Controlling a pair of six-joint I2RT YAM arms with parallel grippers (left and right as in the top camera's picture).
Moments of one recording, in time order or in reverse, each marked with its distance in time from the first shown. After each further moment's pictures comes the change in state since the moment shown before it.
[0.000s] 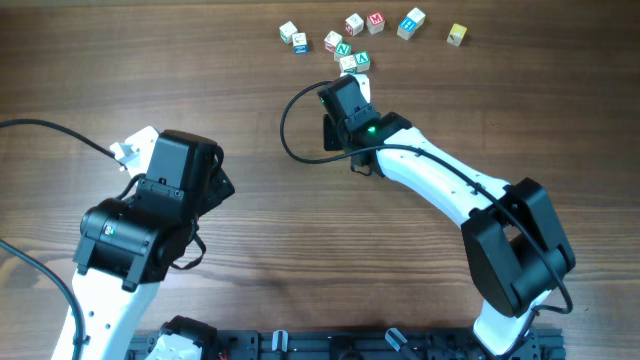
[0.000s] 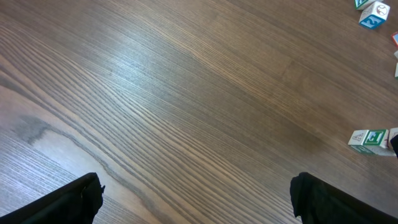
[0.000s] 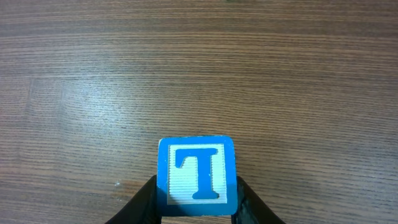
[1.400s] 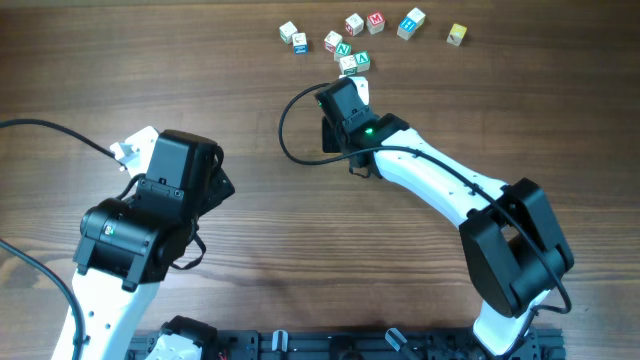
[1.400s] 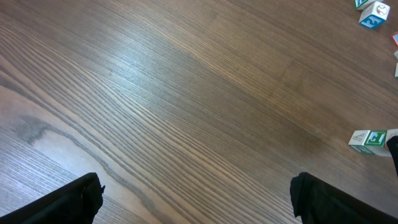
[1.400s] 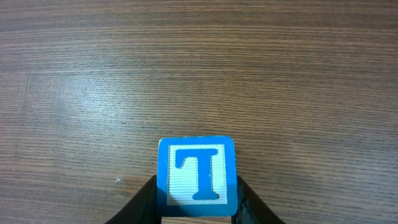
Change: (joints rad) left arm 0.000 0.000 0.000 0.000 0.000 0.000; right arm 0.011 0.004 0.000 -0.013 0.010 0.020
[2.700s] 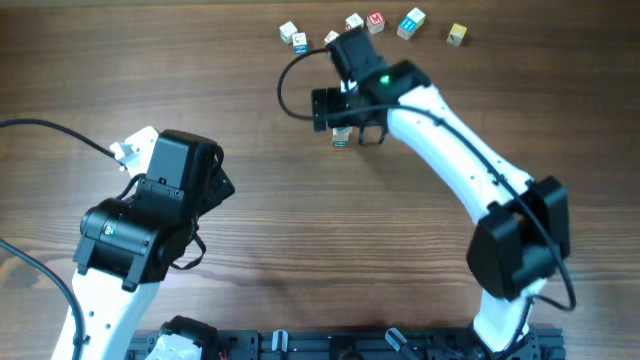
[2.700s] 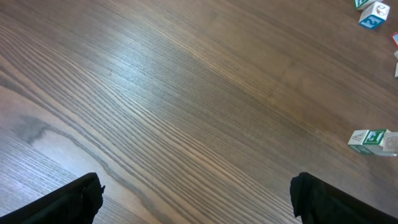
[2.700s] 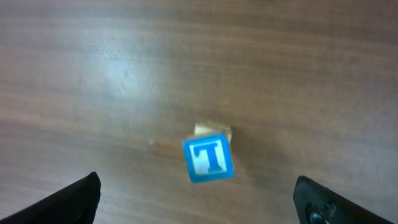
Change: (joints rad) left arm 0.000 0.000 0.000 0.000 0.000 0.000; right arm -0.084 0.069 0.409 -0.483 -0.223 -0.116
